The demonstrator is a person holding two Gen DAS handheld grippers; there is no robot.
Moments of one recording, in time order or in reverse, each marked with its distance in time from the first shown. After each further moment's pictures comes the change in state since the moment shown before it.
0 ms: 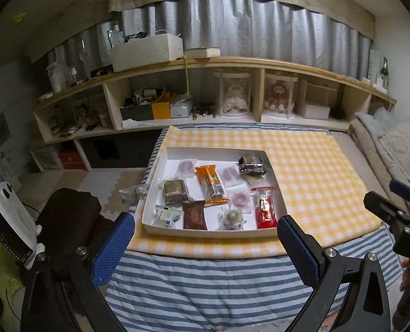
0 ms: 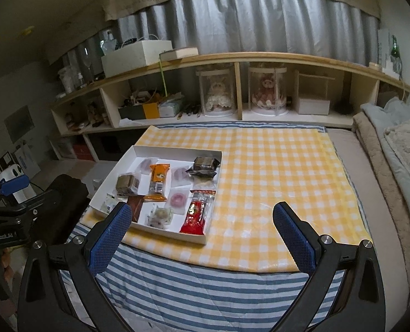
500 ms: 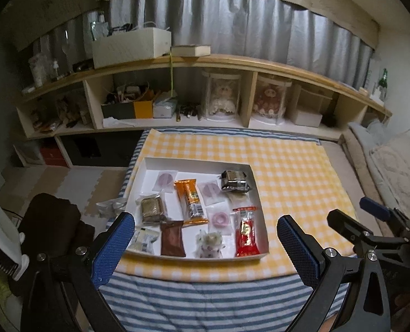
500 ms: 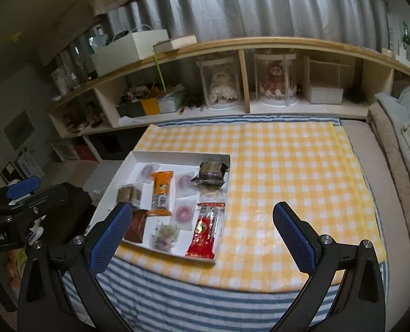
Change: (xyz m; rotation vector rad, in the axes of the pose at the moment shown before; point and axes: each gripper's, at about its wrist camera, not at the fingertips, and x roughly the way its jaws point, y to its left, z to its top) left arm 0.044 0.000 0.081 -0.039 0.051 -0.073; right arm 0.050 -0.004 0.053 0.055 0.088 0.048
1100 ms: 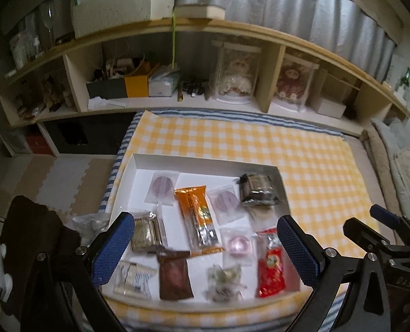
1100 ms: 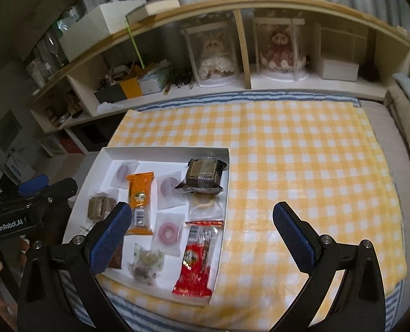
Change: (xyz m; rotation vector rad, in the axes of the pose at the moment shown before) left arm 0.185 0.032 0.066 -0.030 0.127 -0.009; right arm 0.121 -0.021 0.035 0.048 0.132 -0.015
